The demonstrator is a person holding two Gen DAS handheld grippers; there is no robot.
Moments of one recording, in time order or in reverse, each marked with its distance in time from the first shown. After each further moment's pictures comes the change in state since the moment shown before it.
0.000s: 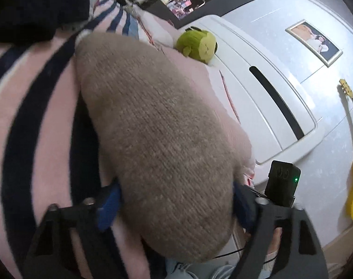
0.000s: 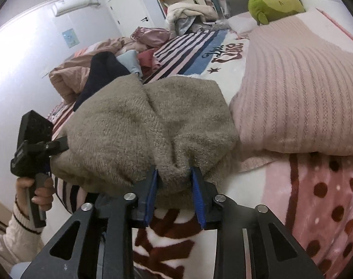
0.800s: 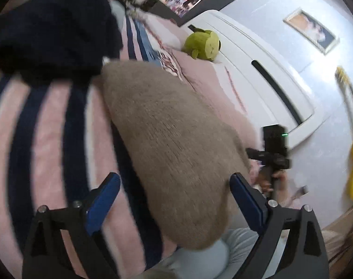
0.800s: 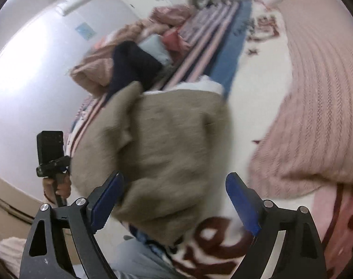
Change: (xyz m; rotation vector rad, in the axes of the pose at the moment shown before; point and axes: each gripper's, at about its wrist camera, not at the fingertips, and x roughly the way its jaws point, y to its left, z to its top) left arm -0.096 0.063 0.037 0.019 0.105 -0.012; right arm 0.041 0.000 0.059 0.090 0.220 0.254
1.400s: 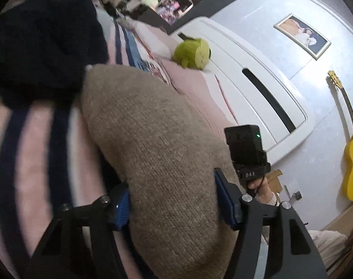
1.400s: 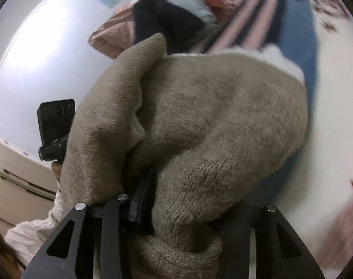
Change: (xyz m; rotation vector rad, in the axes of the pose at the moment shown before) left arm -0.014 -0.003 0.024 0.073 -0.102 0.010; right arm 0.098 0.043 0.035 -0.115 0.194 0.193
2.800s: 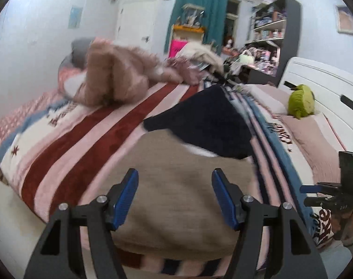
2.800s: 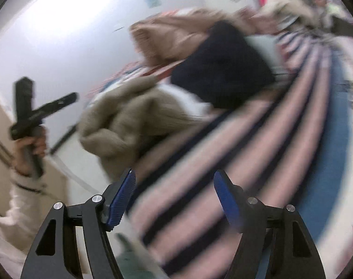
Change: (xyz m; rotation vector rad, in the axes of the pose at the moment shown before) left arm -0.179 -0.044 -0.038 0.141 -0.393 0.898; right arm 0.069 0.144 0.000 -0.322 -0.181 -0.222
